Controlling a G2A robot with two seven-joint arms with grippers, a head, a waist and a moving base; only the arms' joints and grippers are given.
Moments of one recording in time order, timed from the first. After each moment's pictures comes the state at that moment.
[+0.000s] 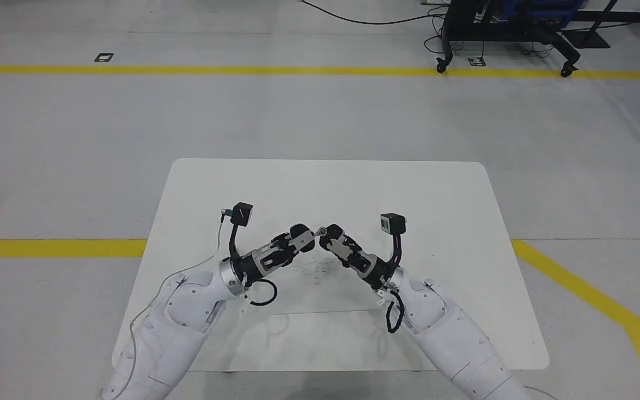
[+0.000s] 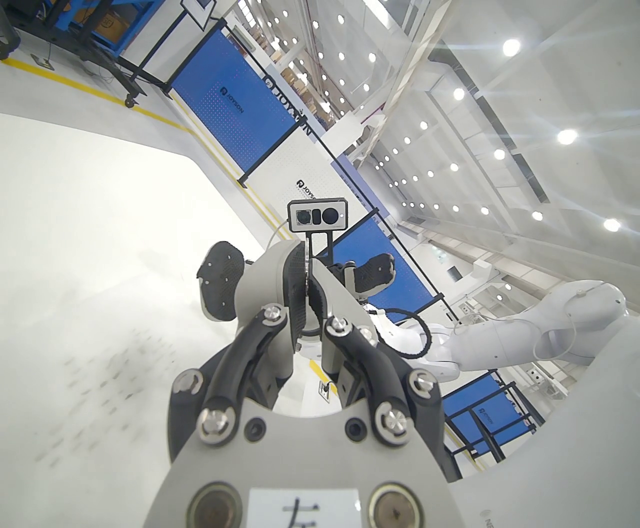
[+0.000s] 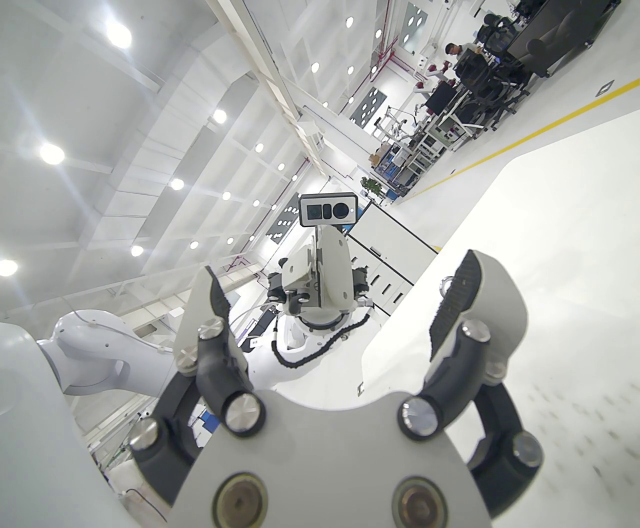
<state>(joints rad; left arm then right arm) 1.34 -1.10 -1.14 -1.57 -0.02 -0.67 -0.53 -1.32 -1.27 0.98 -1.35 0.02 -0.83 0.27</state>
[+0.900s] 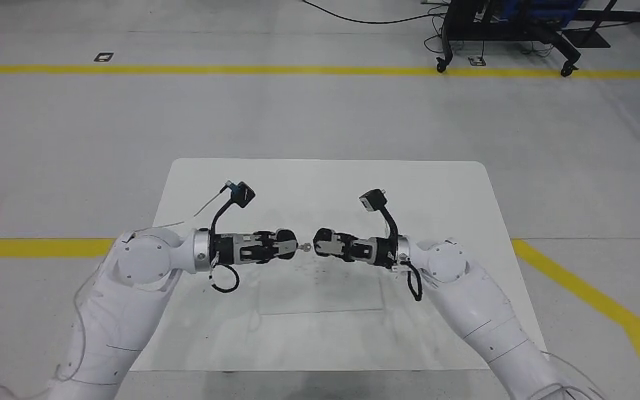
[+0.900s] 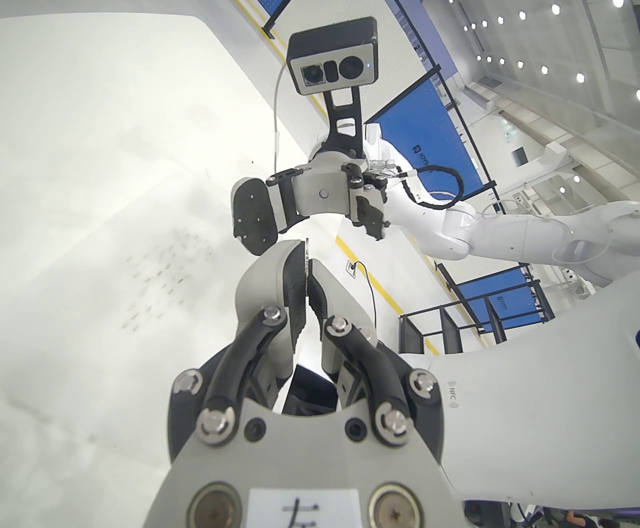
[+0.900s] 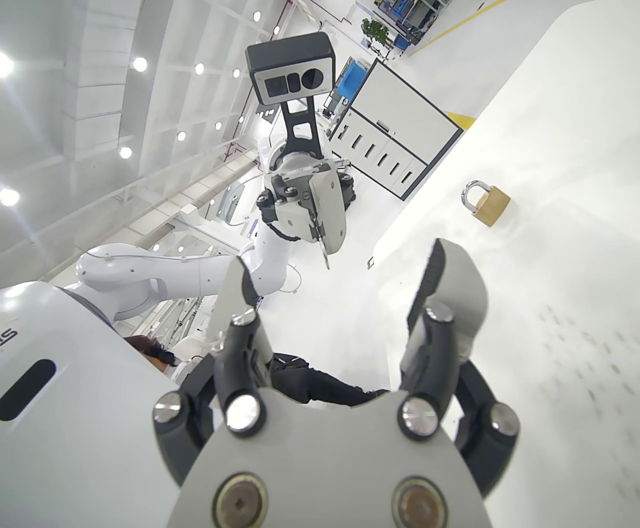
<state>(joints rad) 1.17 -1.03 -1.26 -1.63 -0.12 -0.43 -1.18 -1.13 -1.21 1.02 -1.34 0.28 -0.62 0.94</state>
